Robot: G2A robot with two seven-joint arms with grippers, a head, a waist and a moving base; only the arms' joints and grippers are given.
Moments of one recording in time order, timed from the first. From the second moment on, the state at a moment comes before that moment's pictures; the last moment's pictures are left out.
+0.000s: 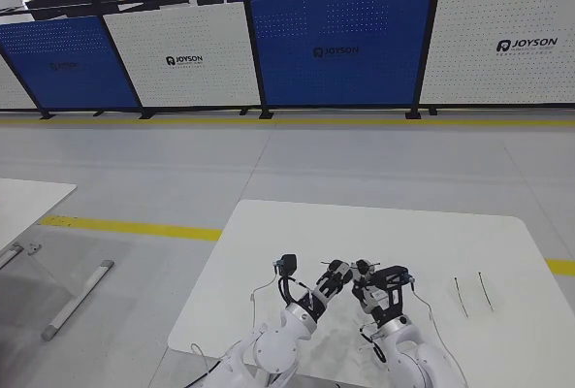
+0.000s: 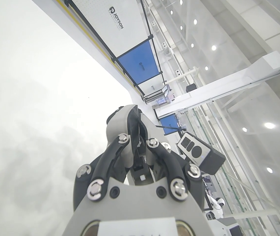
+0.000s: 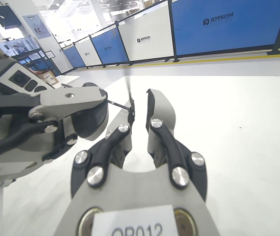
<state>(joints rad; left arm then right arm) 1.46 -1.34 -1.03 -1.61 0.13 -0.08 0.04 -1.36 -1.42 1.05 -1.37 -1.11 -0.17 -0.15</state>
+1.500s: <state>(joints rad) 1.47 -1.34 -1.06 -1.64 0.08 -0.06 0.09 -1.41 -1.40 1.13 -1.35 -1.10 -0.33 -0.25</state>
